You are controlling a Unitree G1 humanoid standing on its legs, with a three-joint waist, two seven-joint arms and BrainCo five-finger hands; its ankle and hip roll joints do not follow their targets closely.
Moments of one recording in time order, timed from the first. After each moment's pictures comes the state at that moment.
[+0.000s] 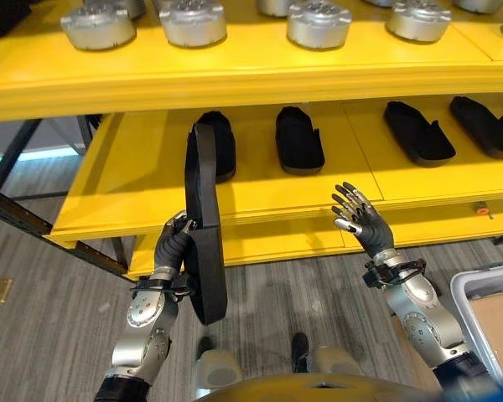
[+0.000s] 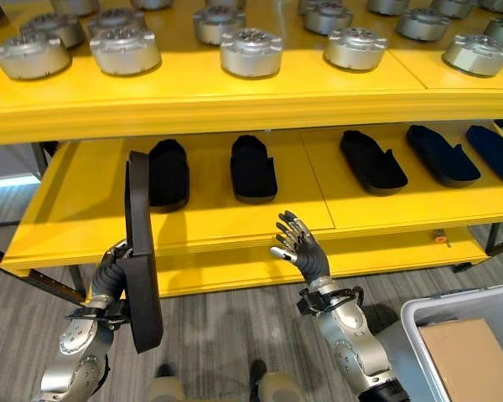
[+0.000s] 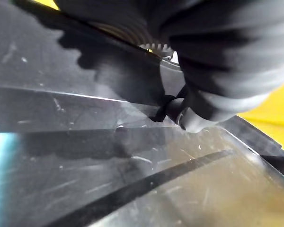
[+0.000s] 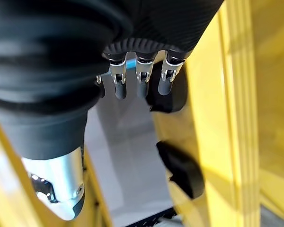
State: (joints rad) left arm 0.13 0.36 -0.07 0.00 -0.58 -0.16 0.05; right arm 0.03 -0.41 0.27 -0.07 0.67 -0.11 0.03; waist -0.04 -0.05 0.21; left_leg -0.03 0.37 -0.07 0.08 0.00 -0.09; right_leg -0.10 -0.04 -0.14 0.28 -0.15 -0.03
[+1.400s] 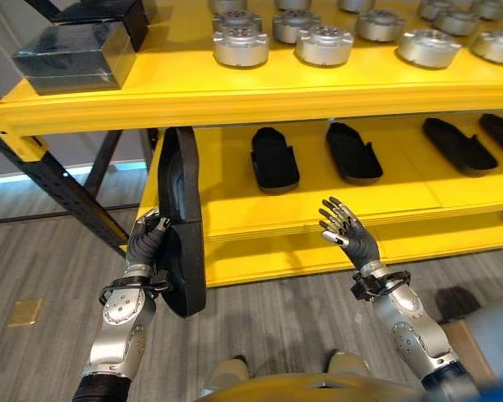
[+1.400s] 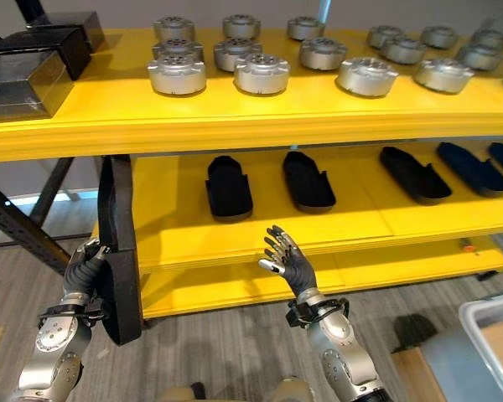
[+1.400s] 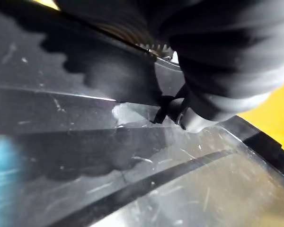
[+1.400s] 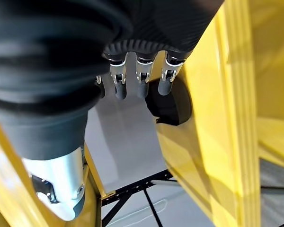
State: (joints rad) left arm 0.17 0.43 0.02 0.06 -0.49 -0.16 0.10; right arm 0.07 -0.35 0.32 -0.05 0.64 -0.09 0.08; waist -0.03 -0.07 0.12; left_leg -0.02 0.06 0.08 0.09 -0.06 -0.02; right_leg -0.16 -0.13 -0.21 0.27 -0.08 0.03
